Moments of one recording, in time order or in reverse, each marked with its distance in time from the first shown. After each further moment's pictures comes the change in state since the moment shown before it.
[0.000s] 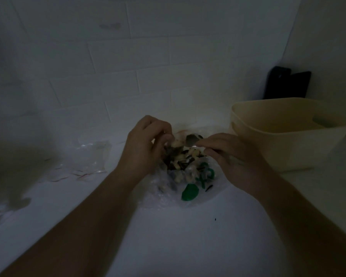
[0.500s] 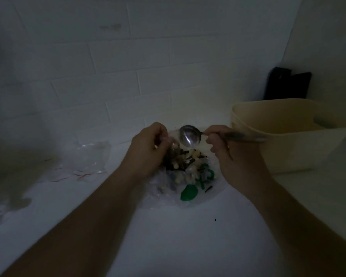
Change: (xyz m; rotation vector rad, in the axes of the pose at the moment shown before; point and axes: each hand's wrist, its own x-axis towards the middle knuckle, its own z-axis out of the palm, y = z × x) left_hand -0.002 0.004 0.004 -0.078 -0.183 -0.398; right_hand 0.007 -0.027 0.004 0.016 0.193 0.288
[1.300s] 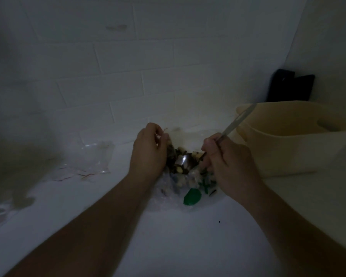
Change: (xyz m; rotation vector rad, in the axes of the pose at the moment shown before) left_hand 0.001 -0.008 0.019 0.008 0.235 -0.139; right_hand -0.007 -0.018 0.012 0.068 -0.071 0.072
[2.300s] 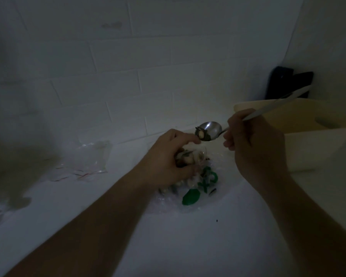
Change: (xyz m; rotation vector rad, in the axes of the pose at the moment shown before) left_hand -0.012 0.017 -0.005 -0.025 -0.519 0.368; right_hand 0.013 0.003 -0.035 0.118 0.320 0.017
